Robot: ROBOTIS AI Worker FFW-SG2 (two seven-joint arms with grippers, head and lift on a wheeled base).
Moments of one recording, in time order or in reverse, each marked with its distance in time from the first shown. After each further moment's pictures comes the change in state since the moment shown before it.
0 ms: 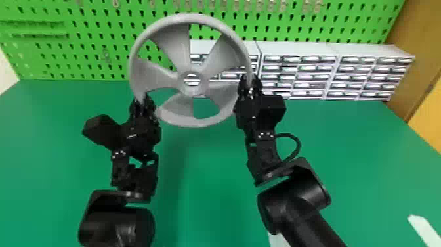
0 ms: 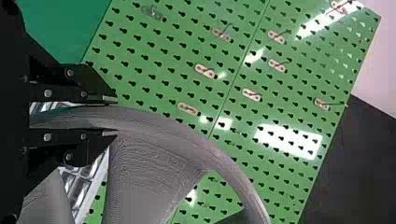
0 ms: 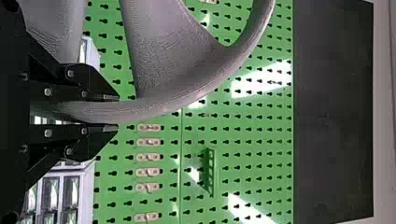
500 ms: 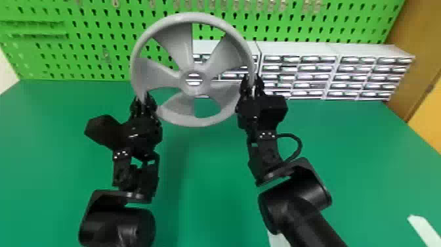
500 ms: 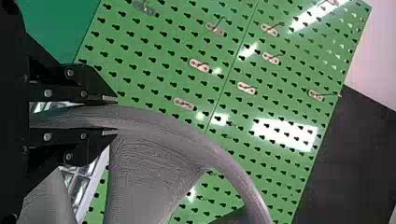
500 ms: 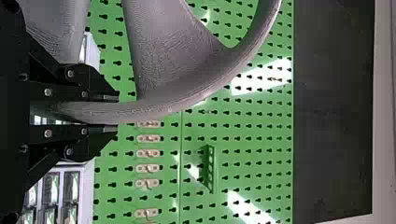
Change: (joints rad) left arm 0.000 -0.001 -0.014 0.000 -0.032 -0.018 0.000; right arm 0.003 0.000 -0.002 0.000 0.002 0.000 0.000
